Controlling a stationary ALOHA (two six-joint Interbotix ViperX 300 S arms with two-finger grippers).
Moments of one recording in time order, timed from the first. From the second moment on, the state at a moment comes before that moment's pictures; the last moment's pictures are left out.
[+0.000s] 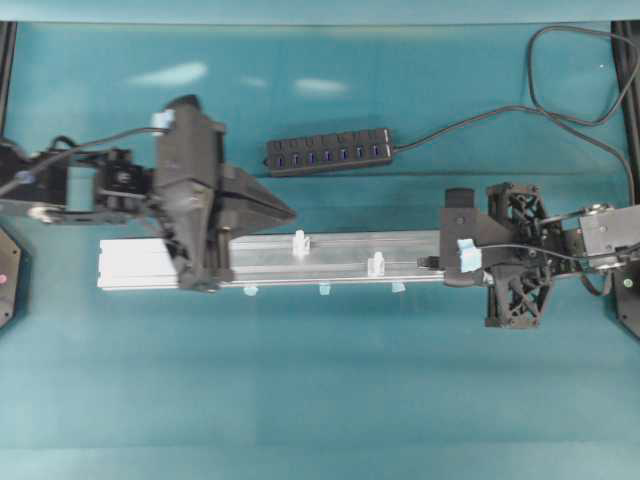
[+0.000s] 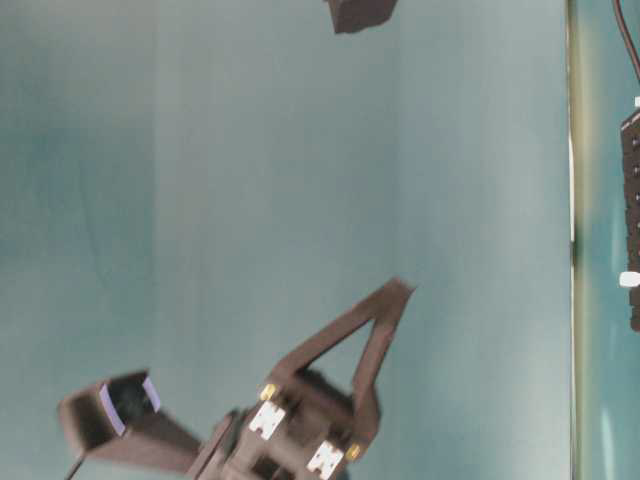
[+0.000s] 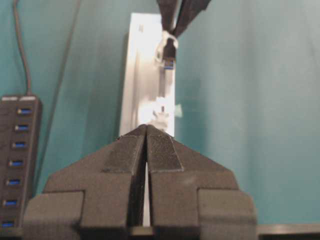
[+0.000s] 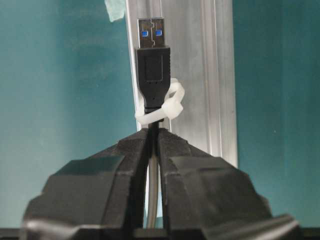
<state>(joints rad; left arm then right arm) 0.07 -0.22 0.66 0.01 0.01 -0.02 0.04 -0.27 0.92 -0.22 0.53 0.25</state>
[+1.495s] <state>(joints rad) 0.00 0.36 0.21 0.01 0.01 0.02 0.03 -0.36 1.03 -0.23 0.36 0.25</state>
